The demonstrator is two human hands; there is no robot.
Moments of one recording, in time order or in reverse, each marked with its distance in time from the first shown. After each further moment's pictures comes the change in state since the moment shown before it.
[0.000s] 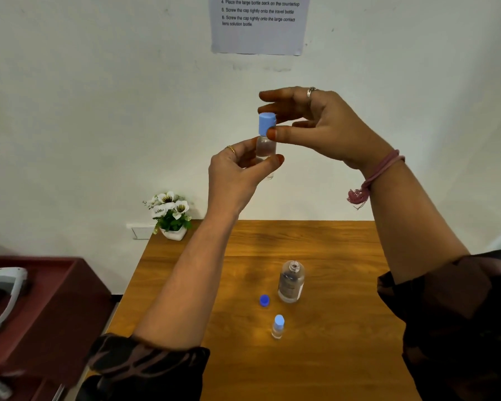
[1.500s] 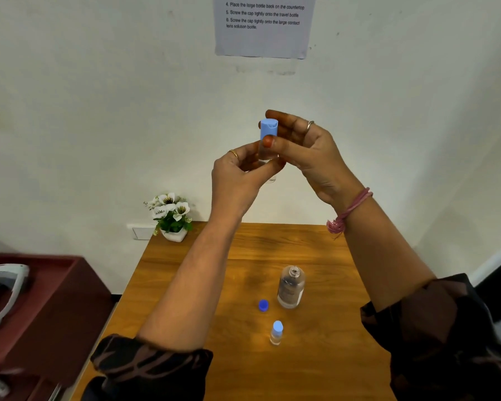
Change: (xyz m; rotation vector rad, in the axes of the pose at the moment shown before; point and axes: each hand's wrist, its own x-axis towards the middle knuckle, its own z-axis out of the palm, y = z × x) left_hand 0.000 0.000 0.008 -0.032 0.028 -0.049; right_hand -0.004 0.034 0.043 0.651 0.202 0.109
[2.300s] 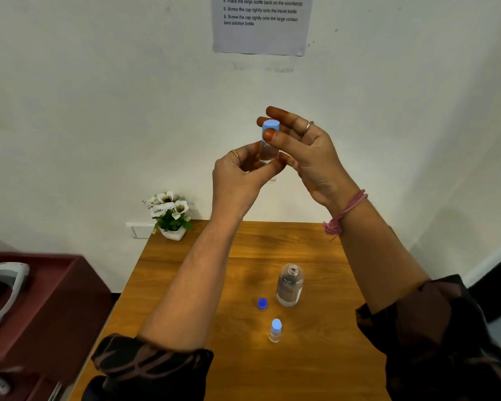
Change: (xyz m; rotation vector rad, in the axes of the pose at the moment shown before) left_hand -0.001 -0.003 0.005 0.005 -0.003 0.022; right_hand -0.001 0.003 0.003 0.101 0.046 0.025
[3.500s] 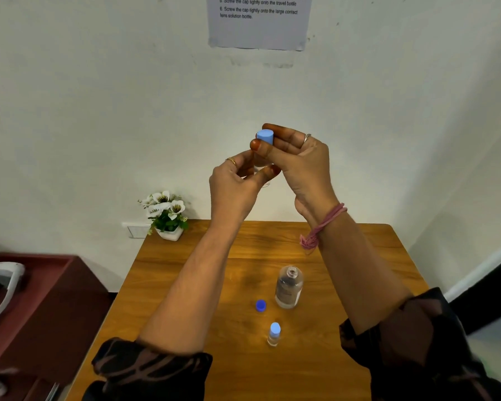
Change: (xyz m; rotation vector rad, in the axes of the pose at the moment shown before) left_hand 0.010 -0.024 0.003 0.097 0.023 0.029; right_hand -0.001 0.017 0.018 0.007 0.285 0.025
